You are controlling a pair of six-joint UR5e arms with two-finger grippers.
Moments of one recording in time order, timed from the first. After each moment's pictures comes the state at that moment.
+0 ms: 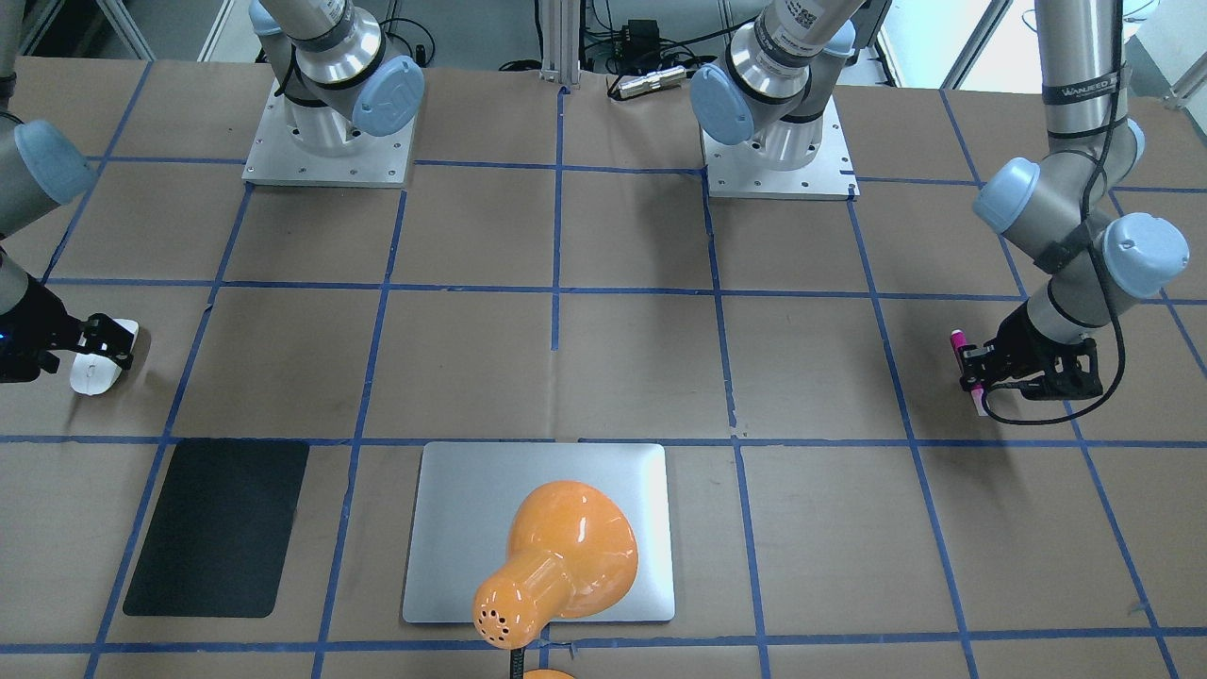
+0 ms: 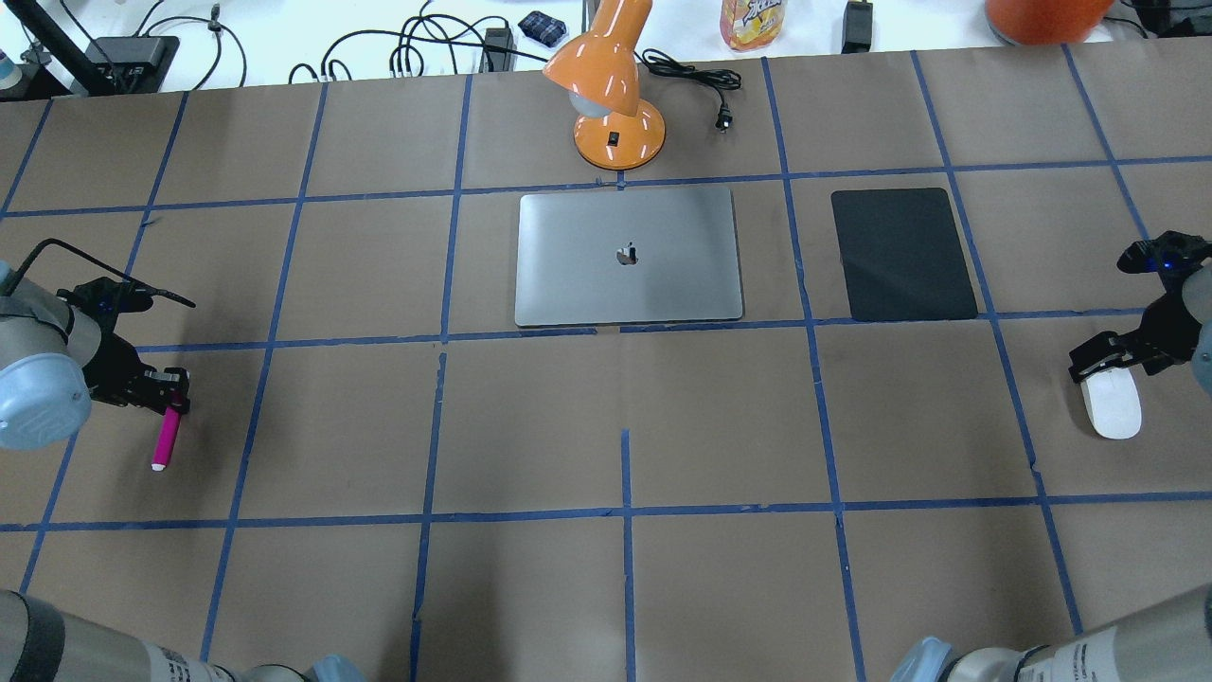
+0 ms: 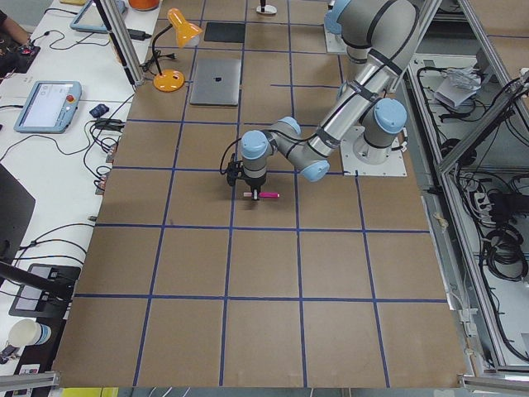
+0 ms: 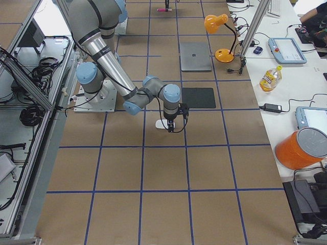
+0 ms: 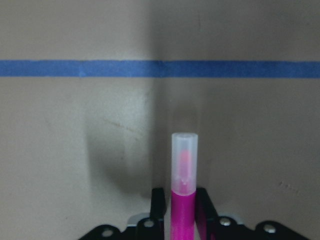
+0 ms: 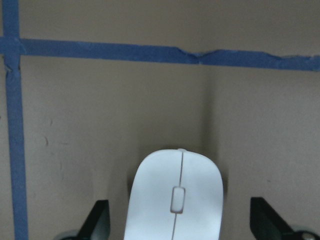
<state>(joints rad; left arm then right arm) -0.89 -1.91 -2.08 -0.74 1.59 0.67 0.86 -1.26 2.08 -2.38 -1.58 -0.77</state>
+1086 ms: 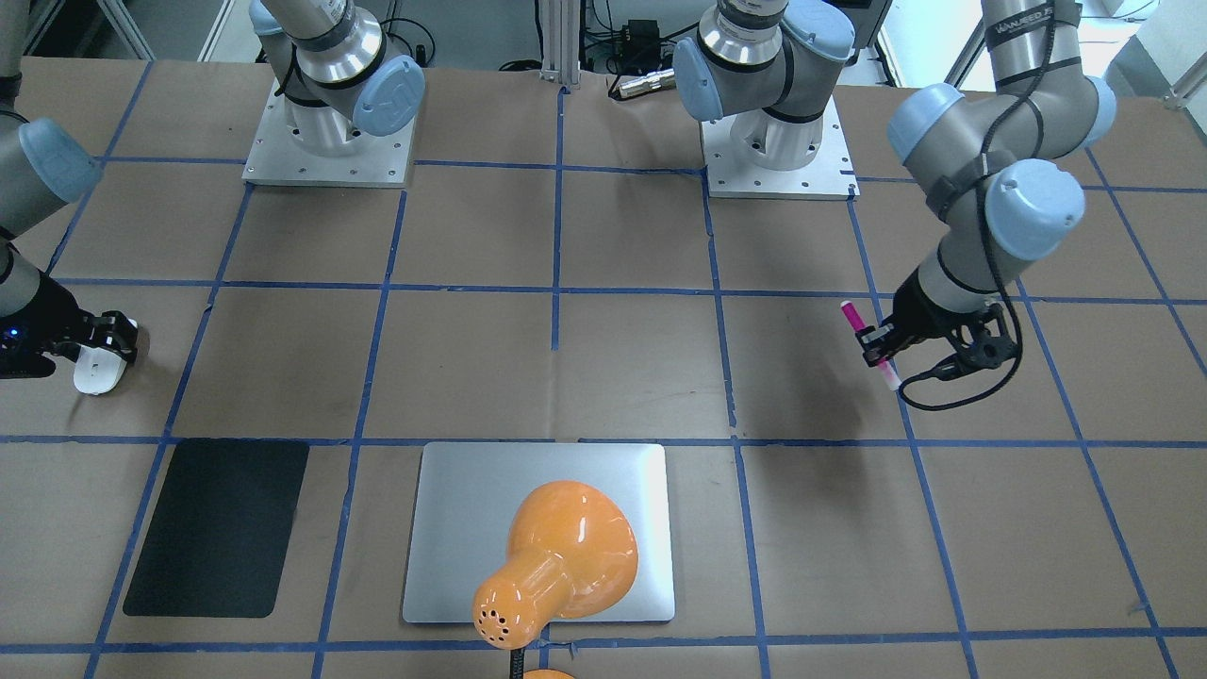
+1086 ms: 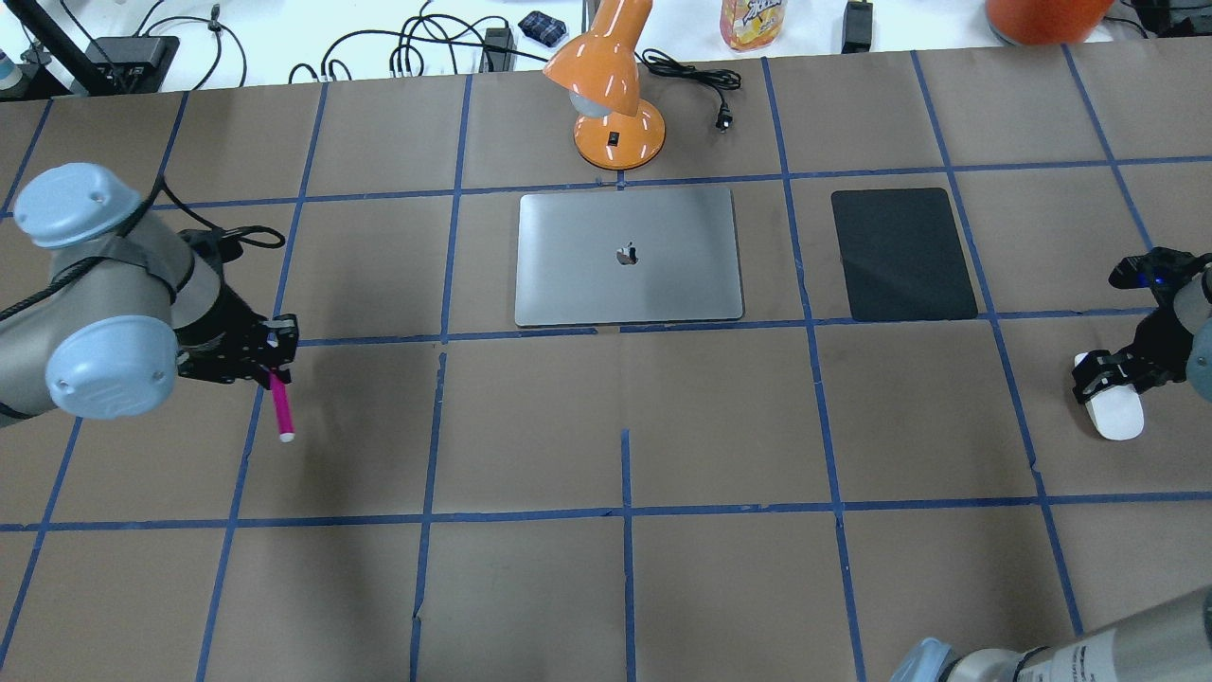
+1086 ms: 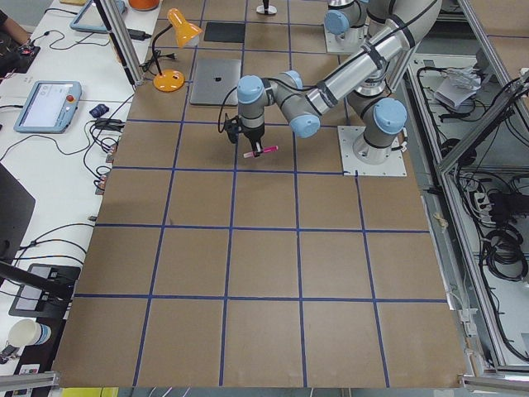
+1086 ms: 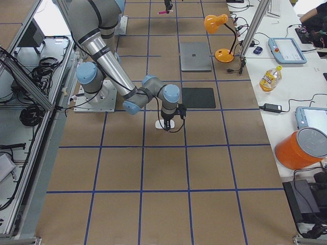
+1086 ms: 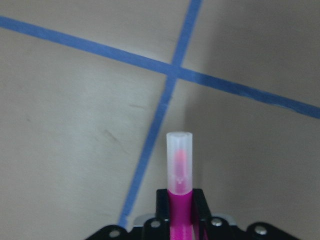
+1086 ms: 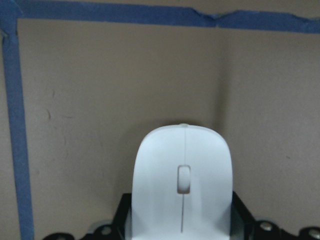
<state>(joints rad) -1.28 -1.69 -2.08 -1.01 1.59 -0.11 0.87 -1.26 2.09 -2.34 -1.62 -0.77</state>
